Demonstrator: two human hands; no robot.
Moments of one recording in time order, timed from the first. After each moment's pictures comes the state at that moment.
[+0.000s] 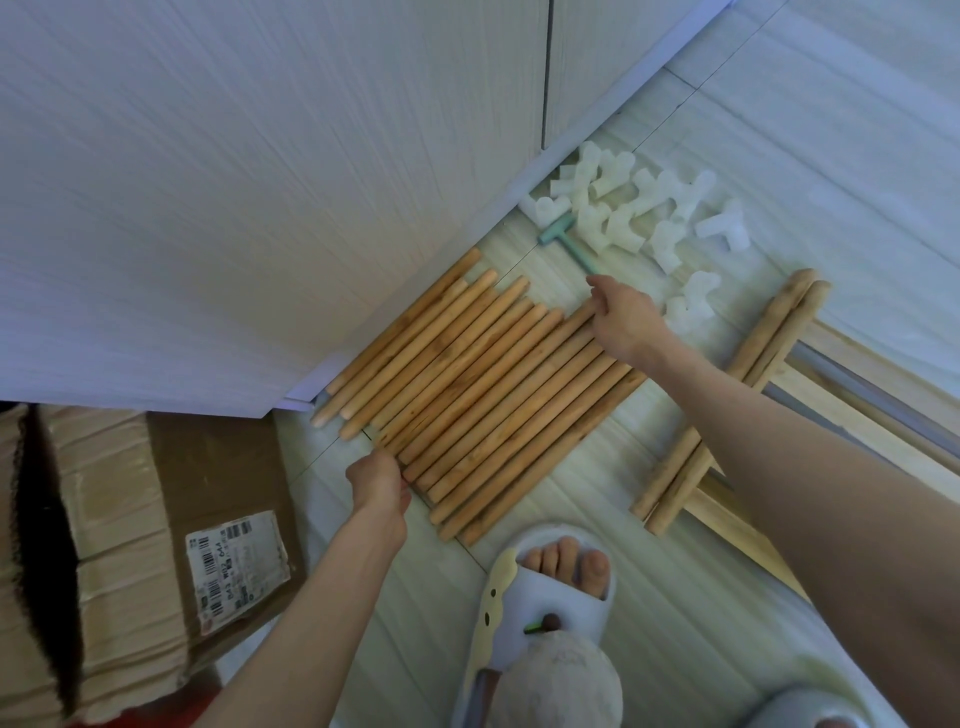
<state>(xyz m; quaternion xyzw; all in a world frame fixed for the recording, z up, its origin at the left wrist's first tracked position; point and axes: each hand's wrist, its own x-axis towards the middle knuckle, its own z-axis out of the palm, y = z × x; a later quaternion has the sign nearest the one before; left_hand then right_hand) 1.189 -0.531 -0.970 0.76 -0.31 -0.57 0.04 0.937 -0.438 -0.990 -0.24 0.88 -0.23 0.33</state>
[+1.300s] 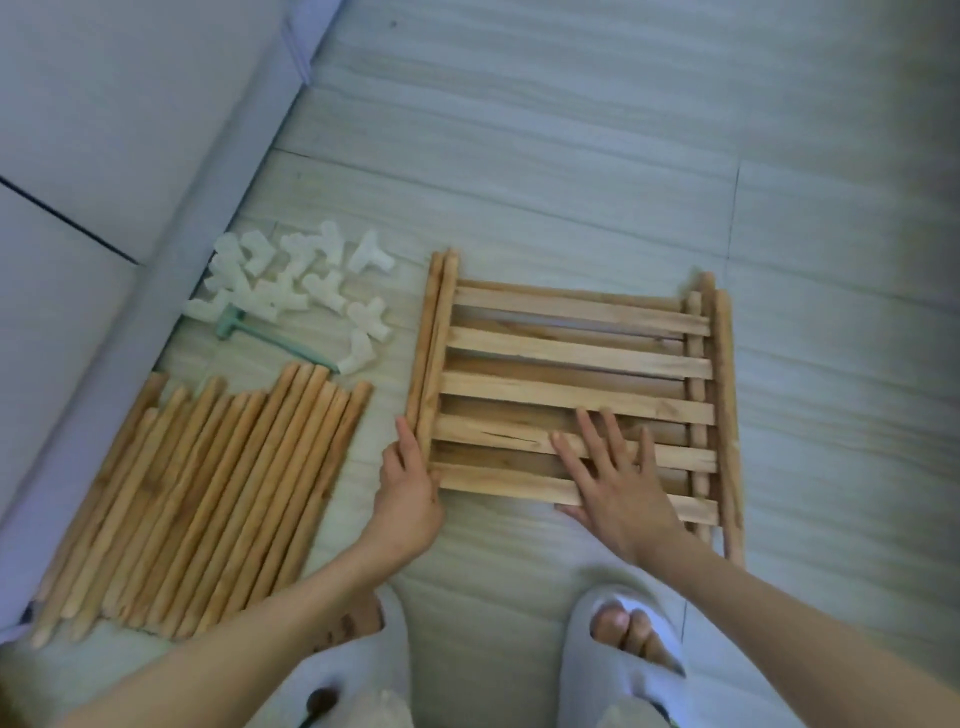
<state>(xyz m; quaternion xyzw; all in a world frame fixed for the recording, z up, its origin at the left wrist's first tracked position) 1.052 -0.341 -0.994 0.17 -0.89 -0.33 -0.26 1.010 -0.103 -0.999 -0.27 0.93 0.07 0.26</state>
